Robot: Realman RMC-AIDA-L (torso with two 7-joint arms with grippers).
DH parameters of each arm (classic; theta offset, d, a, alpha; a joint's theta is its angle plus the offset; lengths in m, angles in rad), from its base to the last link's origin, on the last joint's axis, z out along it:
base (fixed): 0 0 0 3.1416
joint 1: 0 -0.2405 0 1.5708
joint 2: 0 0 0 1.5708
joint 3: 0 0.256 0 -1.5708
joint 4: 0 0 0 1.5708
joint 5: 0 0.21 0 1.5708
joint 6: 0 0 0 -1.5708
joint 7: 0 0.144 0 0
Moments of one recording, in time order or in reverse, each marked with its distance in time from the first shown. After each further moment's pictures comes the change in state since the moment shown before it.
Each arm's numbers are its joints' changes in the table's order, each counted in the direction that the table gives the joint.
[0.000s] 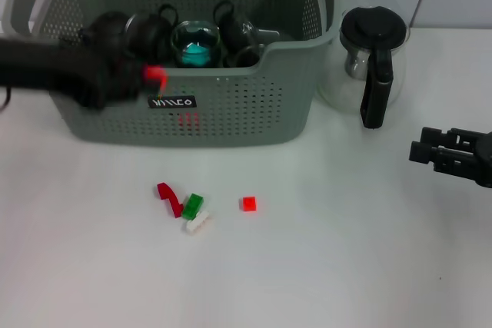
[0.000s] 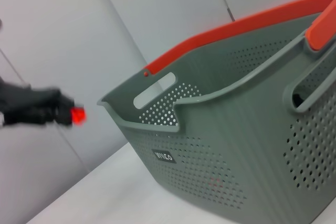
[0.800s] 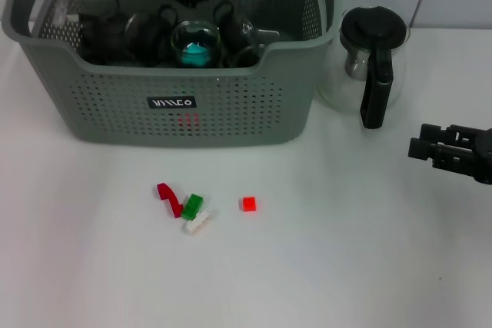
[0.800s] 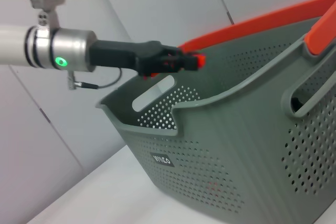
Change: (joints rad) left arm 0.284 0.025 0.250 -0.469 0.163 0.786 0.003; right arm -0.006 0.002 0.005 0.000 0.000 -0.006 -0.002
